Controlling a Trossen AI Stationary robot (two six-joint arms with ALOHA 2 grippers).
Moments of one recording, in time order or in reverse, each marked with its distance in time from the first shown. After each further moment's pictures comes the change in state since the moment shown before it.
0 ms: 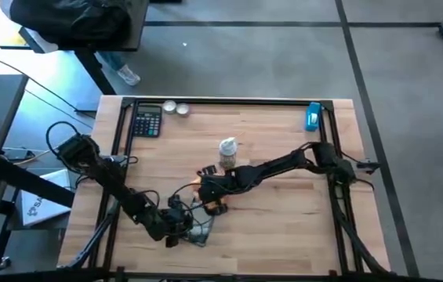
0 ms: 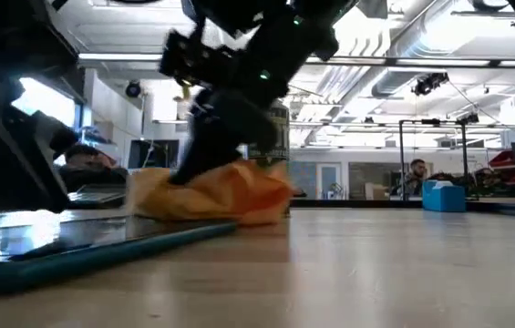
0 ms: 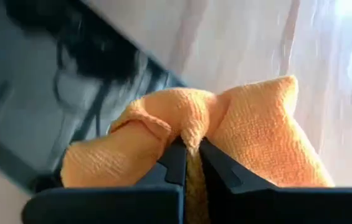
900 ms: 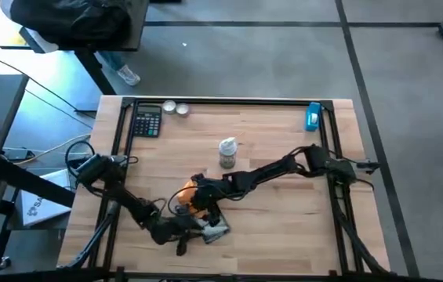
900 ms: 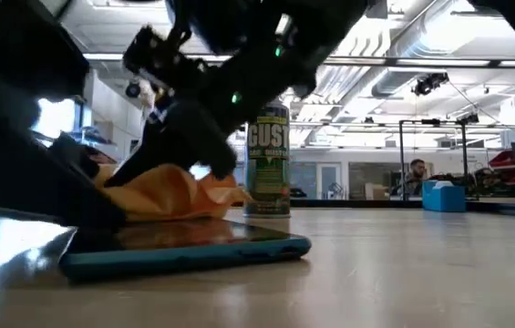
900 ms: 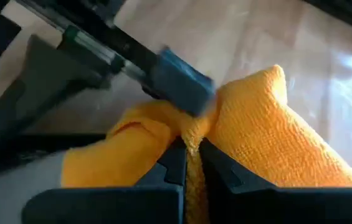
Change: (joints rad) left arm -0.004 0.313 0.004 0.620 -0.086 0.063; right arm -0.011 0.115 0.004 0.287 -0.140 -0.067
